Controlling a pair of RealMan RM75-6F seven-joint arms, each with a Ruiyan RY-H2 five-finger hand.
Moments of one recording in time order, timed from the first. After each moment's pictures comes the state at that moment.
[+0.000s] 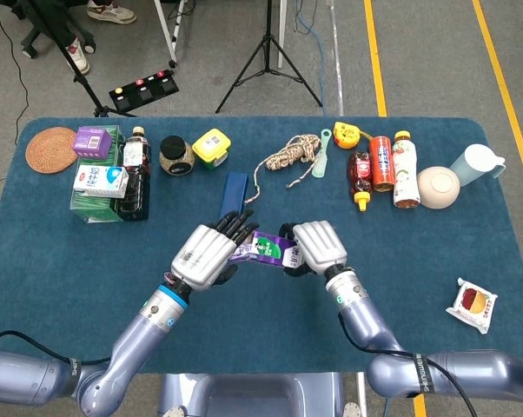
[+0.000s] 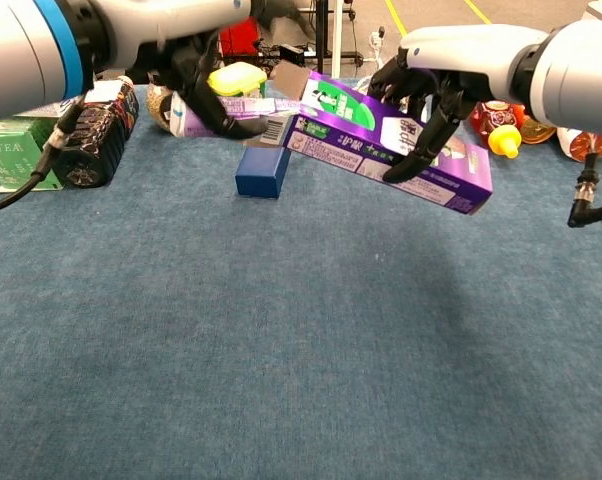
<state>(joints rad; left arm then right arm) -0.93 -1.45 -0.19 -2.06 0.93 1.25 0.81 0.91 -1.39 0.23 -1.91 -0.71 1.12 -0.51</state>
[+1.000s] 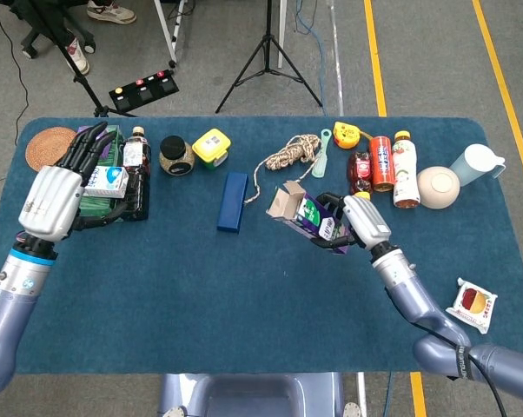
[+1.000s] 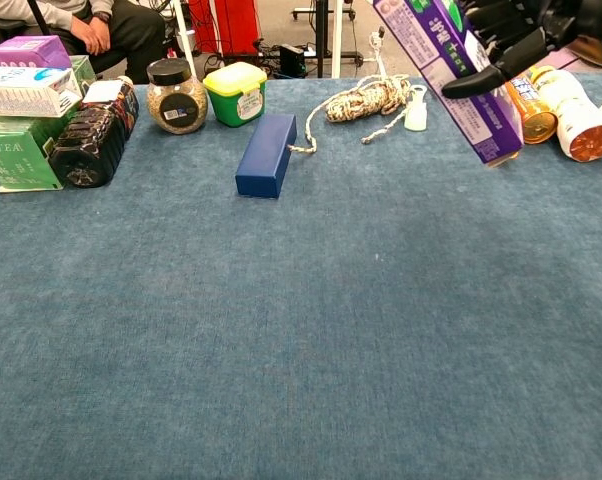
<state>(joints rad) -0.60 -0.95 -0.25 -1.90 1.28 1.30 -0.01 0.70 -1.33 0.27 -1.56 -1.26 0.98 0.37</state>
